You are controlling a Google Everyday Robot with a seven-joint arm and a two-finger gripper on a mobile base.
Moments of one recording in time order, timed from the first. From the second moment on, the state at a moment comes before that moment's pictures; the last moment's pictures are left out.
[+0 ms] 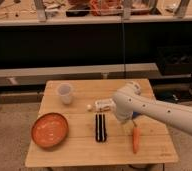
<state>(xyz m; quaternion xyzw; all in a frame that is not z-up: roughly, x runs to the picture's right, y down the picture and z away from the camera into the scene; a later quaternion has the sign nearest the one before) 0.139 0.202 0.792 -0.34 -0.08 -0.19 0.92</state>
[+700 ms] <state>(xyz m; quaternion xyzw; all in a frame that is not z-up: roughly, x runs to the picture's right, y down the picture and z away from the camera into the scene) 0.129 0.209 0.800 -0.34 -0.09 -0.21 0.91</state>
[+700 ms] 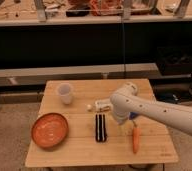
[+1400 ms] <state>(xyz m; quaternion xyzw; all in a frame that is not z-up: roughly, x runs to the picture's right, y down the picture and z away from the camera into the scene) 0.123 0.214 0.805 -0.35 -0.10 -0.22 0.91</state>
